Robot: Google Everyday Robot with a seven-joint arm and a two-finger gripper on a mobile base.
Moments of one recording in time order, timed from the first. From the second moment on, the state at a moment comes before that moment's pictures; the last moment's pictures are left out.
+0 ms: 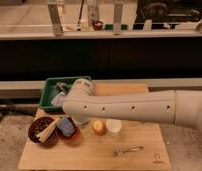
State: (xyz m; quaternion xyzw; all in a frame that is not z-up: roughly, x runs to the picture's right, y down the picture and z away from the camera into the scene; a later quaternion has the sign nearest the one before) arm -0.081 0.158 0.682 -0.26 -0.10 -0.20 0.94
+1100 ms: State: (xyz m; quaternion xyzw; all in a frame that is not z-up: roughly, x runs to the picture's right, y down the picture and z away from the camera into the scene) arm -0.116 0.149 0.684 -0.25 -0.15 -0.18 0.94
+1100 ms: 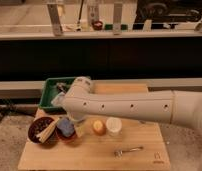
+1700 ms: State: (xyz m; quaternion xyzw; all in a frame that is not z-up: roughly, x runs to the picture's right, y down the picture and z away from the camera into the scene) arm -0.111 0.145 0.686 -0.25 -0.18 -0.16 0.94
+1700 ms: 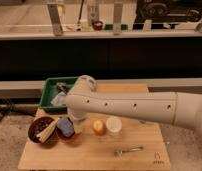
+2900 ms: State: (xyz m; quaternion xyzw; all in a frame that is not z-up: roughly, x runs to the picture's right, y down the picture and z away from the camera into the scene) arm -0.132 0.130 0.747 -0.24 -0.26 -0.31 0.88
